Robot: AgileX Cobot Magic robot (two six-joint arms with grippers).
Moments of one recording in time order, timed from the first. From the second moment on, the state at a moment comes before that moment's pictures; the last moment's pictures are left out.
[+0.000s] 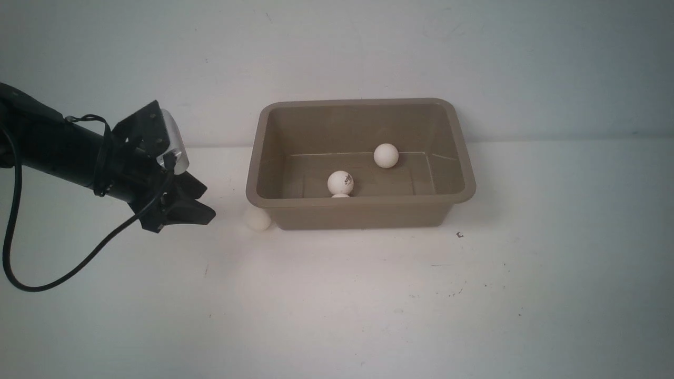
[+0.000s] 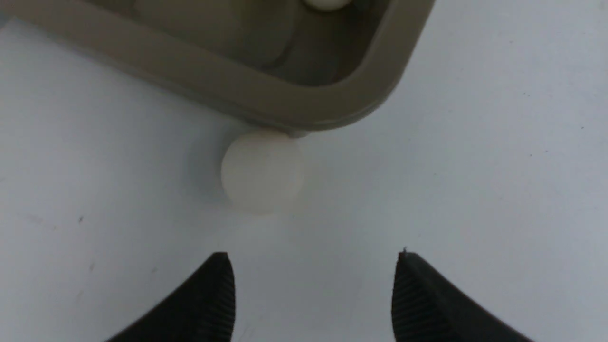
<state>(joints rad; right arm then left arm) 0.46 0.28 -0.89 0.21 1.25 -0.07 0.16 1.99 -1.36 -0.95 1.03 1.84</state>
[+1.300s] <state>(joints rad) 0.46 0.28 -0.89 0.26 1.25 -0.07 0.11 2.22 -1.36 -1.32 0.93 2.32</state>
